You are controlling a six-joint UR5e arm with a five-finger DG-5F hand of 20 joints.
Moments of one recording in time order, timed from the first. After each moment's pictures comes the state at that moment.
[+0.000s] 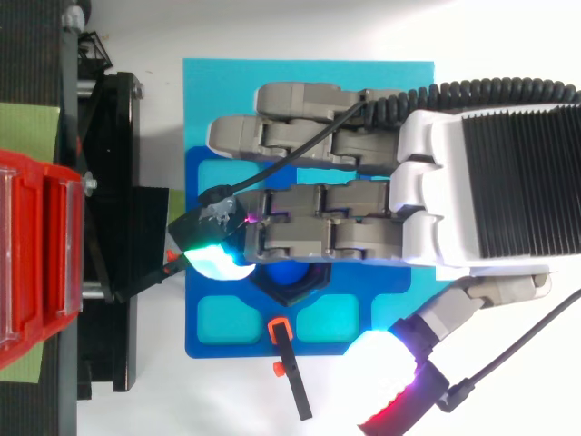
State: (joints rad) arm 0.14 -2.10 -1.35 -2.78 -1.61 -1.34
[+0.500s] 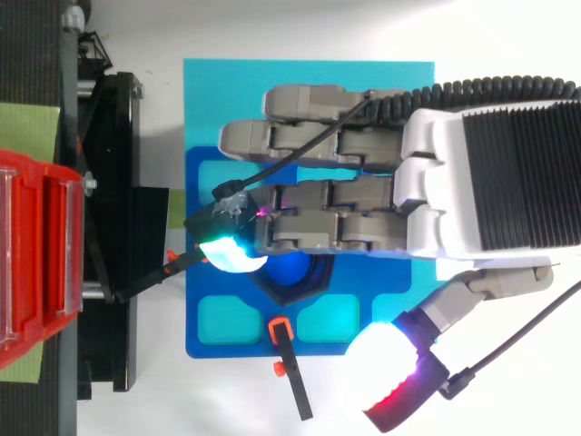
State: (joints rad) arm 0.13 -2.10 -1.35 -2.81 -1.64 -1.34
